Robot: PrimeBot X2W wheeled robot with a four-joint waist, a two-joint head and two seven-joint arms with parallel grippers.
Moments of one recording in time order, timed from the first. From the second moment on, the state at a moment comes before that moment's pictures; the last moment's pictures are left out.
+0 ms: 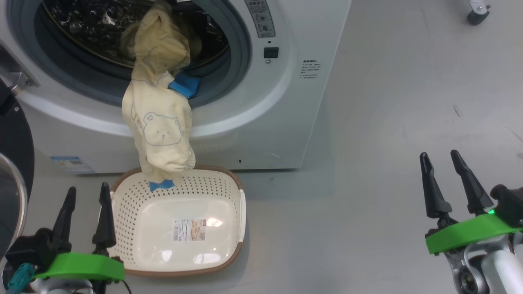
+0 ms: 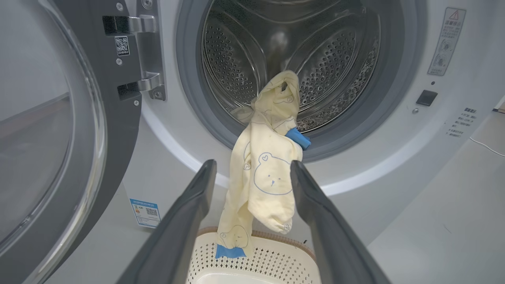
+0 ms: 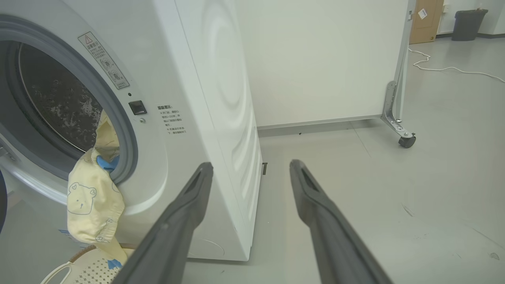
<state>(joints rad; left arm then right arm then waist) -0.10 0.16 0.02 0.22 -0.33 -0.13 -0.26 -0.05 -0.20 0.09 0.10 0.40 0.13 -0.26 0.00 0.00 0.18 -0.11</state>
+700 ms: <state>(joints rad) -0.37 0.20 -0.12 0.54 -0.43 -0.13 -0.26 -0.14 -0.17 0.11 0.08 0.39 0.13 -0.26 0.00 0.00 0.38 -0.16</state>
